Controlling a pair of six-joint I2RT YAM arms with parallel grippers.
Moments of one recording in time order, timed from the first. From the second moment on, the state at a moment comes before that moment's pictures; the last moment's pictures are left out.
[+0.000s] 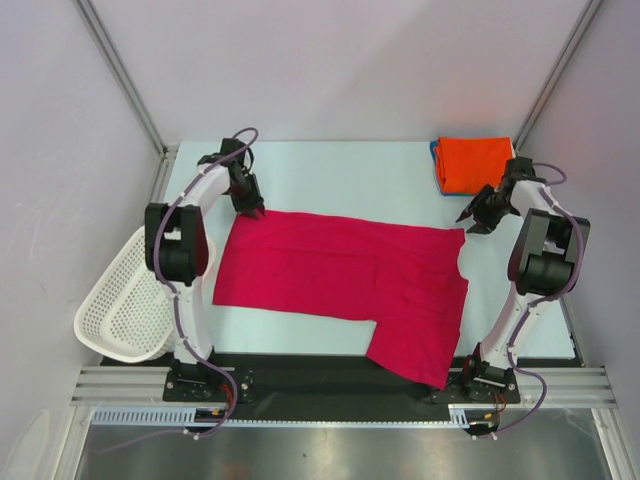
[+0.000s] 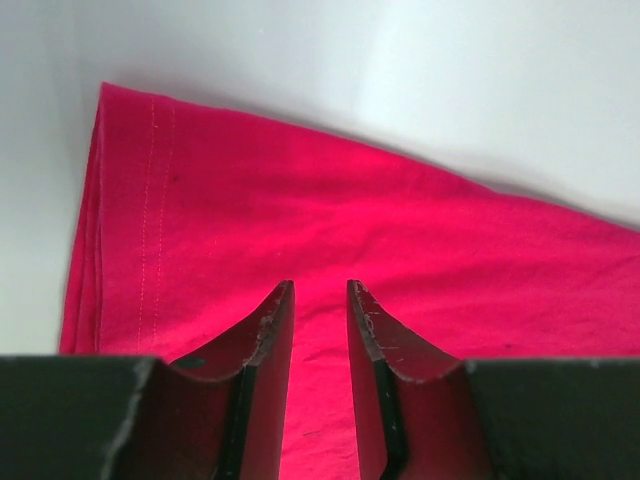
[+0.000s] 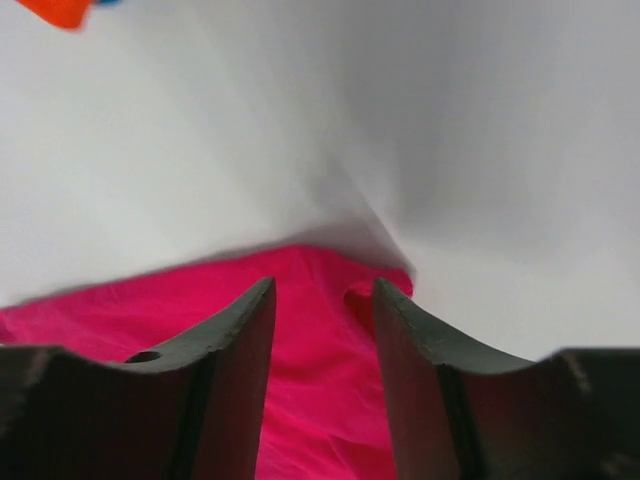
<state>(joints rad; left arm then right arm) -0.11 2.12 1.71 -0.79 0.14 -0.42 -0.26 1.99 1.49 -0.67 -0.29 0.48</state>
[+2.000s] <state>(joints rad) -0.23 1.52 1.09 -0.79 -0.05 -0.46 0.09 1.51 1.46 -1.10 0.01 0.47</state>
